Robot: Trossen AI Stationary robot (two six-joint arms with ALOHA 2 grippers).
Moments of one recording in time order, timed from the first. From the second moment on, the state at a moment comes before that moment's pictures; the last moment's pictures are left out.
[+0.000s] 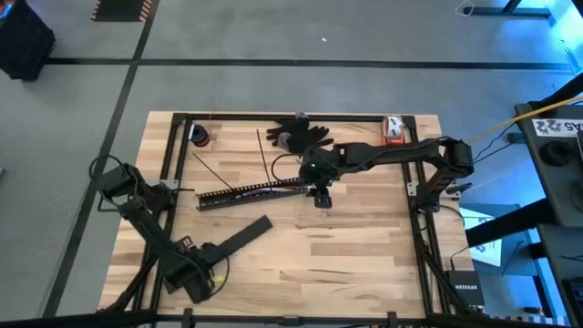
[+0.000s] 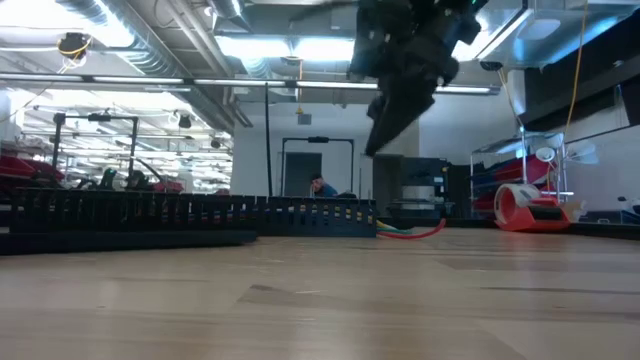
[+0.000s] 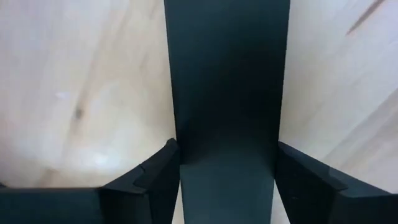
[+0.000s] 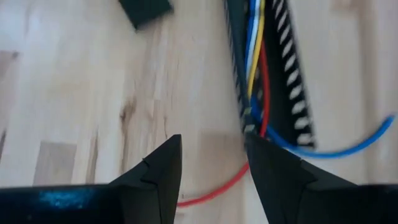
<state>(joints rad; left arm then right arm) -0.91 1.74 0.98 -0.89 -0.06 -1.51 -0.12 1.69 1.22 -0.60 -0.22 -0.15</state>
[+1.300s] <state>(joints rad) -0.77 1.30 1.10 -1.18 -0.56 -1.44 0.07 2.11 1.42 -0.01 -0.10 0.13</state>
